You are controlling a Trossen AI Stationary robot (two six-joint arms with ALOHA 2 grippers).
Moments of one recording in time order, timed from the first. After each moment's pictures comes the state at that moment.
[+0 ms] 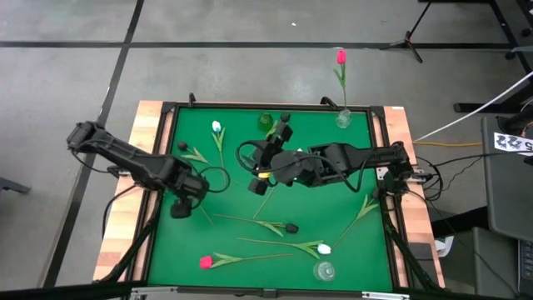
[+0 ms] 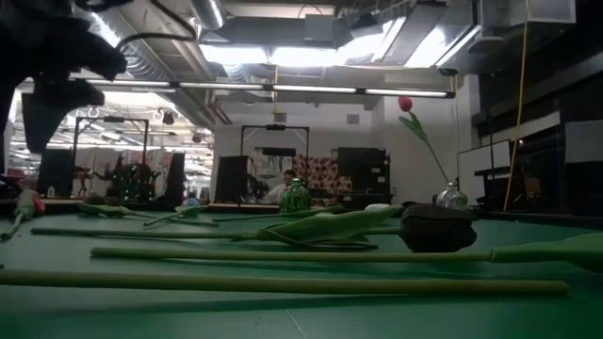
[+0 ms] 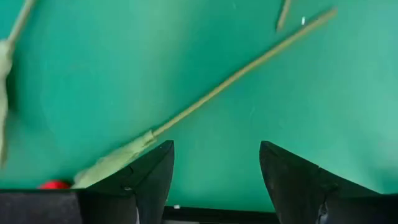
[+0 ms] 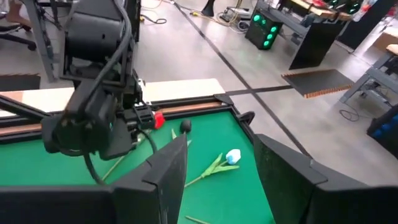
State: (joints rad) left arm -0.31 1.21 0.81 -1.18 0.02 -0.40; right arm 0.26 1.99 2.36 -0.85 0.69 0.10
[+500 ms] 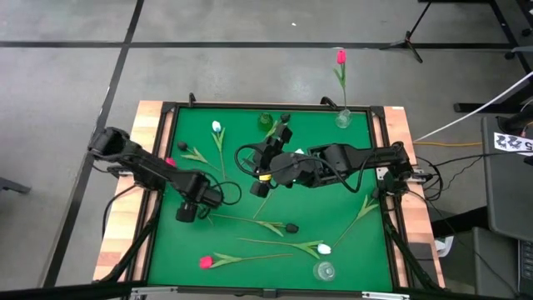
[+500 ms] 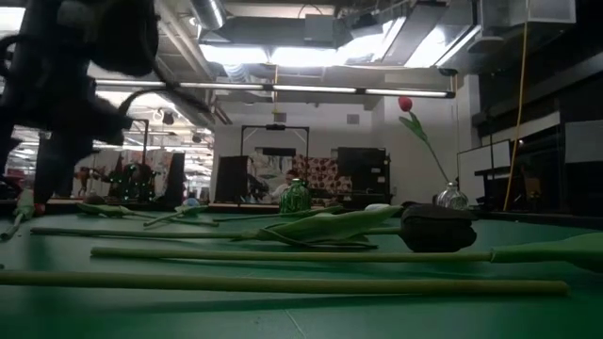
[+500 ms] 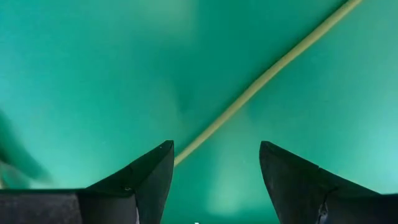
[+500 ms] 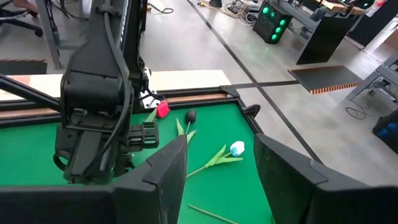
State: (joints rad) left arm -0.31 1.52 0.79 -1.07 -0.02 -0.19; right arm 0.26 1.99 2.36 -0.89 0.66 0.10
